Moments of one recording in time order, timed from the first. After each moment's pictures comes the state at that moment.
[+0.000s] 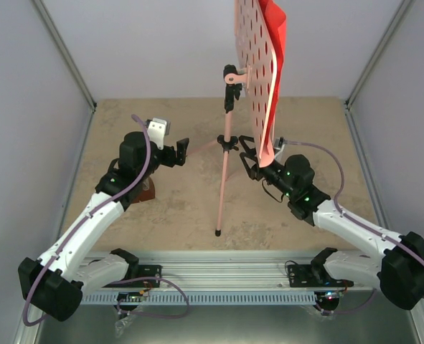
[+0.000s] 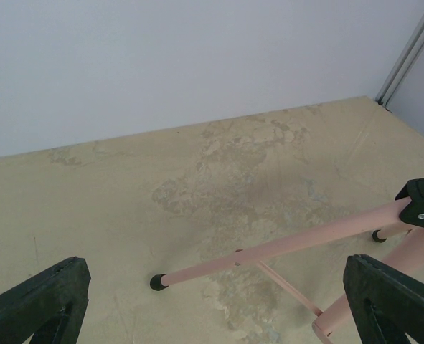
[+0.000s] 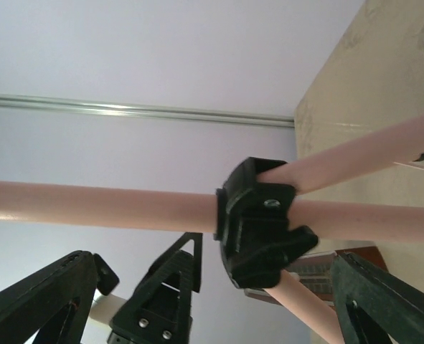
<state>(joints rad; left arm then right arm) -0.44 1.04 0.92 -0.19 -0.02 -0.10 0.66 1.12 0.63 0.47 -0.09 1.48</state>
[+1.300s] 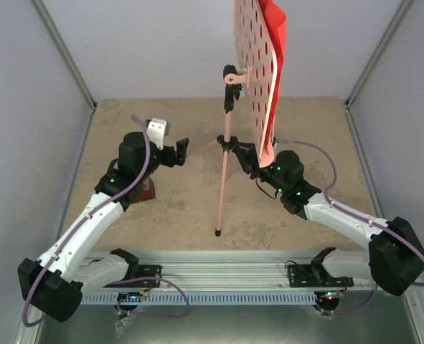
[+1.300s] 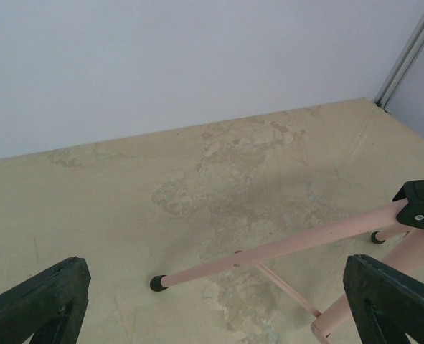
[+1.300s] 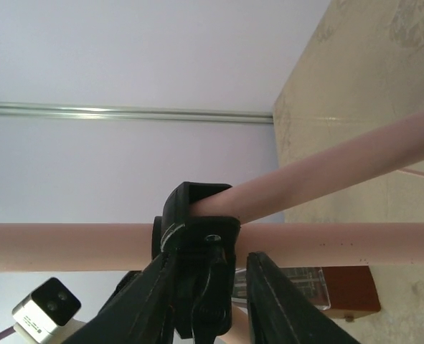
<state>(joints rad) -0.44 1.04 0.92 -0.19 -0.02 -0.10 0.66 1.25 0.68 0.49 -0.09 1.51</state>
